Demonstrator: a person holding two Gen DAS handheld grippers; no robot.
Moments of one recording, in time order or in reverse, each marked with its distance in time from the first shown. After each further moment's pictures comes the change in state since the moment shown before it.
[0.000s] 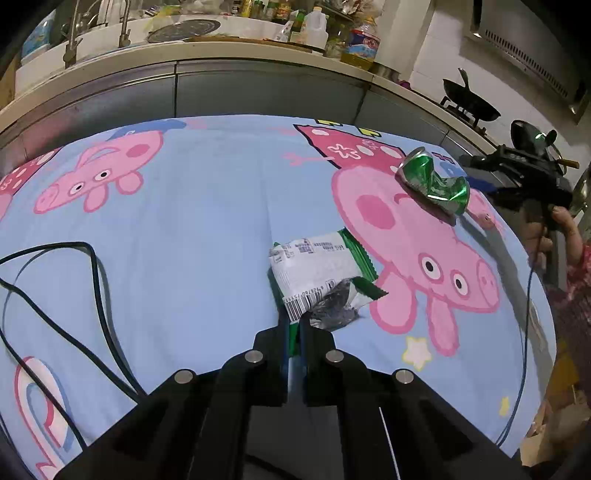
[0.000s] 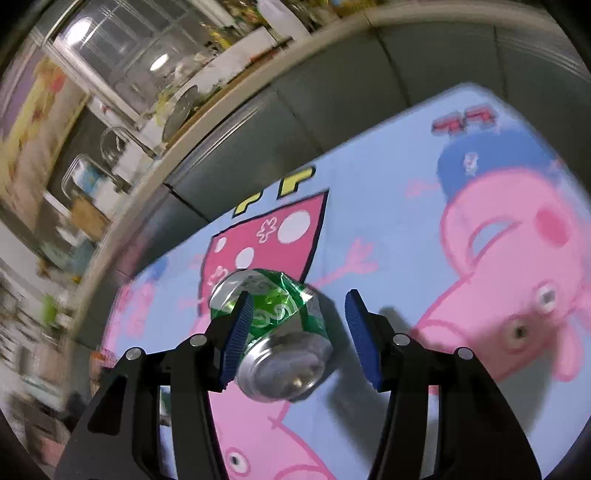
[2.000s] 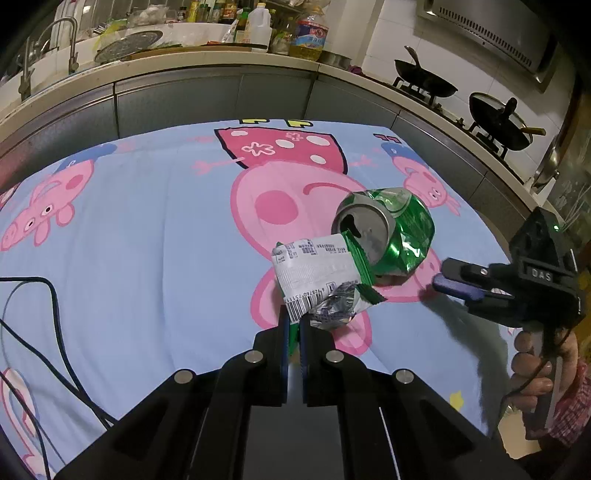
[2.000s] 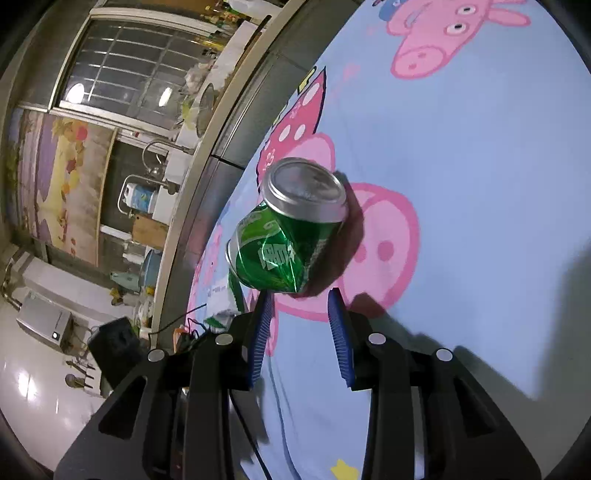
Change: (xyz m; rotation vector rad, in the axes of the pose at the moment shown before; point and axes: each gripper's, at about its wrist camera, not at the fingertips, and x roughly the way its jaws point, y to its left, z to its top) left arm -0.005 -0.075 0.002 0.116 0.025 -0.090; right arm -0.034 0.007 -0.182 0.252 0.021 0.241
